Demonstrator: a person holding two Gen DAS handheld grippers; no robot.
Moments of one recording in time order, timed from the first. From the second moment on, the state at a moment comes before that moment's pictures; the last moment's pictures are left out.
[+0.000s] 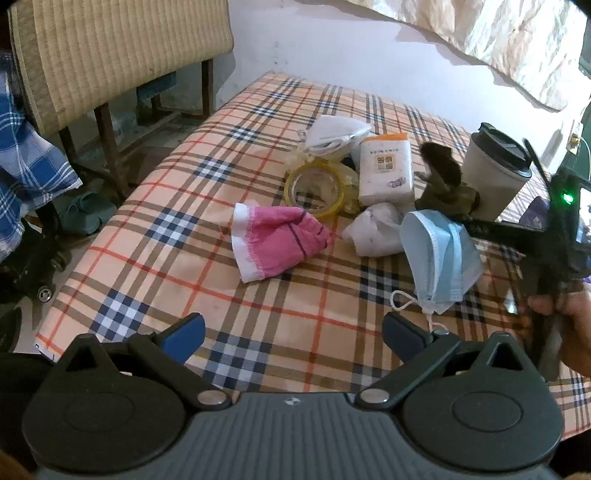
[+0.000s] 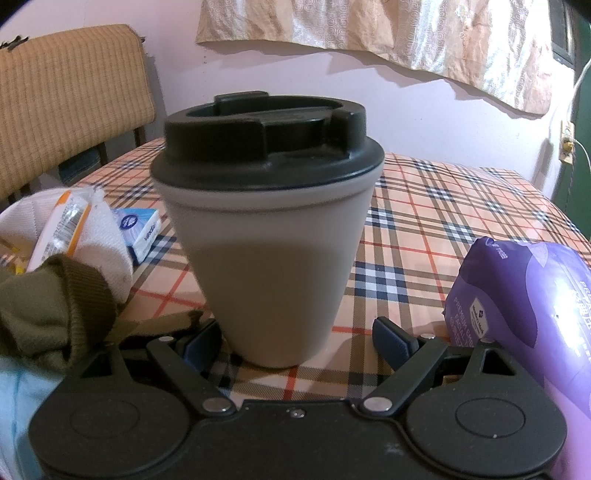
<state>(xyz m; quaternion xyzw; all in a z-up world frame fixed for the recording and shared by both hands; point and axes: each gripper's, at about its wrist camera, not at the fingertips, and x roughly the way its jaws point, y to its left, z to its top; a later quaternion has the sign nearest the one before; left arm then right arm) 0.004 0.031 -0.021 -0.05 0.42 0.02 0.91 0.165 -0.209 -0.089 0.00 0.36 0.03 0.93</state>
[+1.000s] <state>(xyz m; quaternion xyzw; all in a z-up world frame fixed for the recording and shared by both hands) -0.002 0.040 -0.027 -0.04 0.43 0.03 0.90 0.007 -0.157 -0.017 0.01 0.35 0.14 0.93</state>
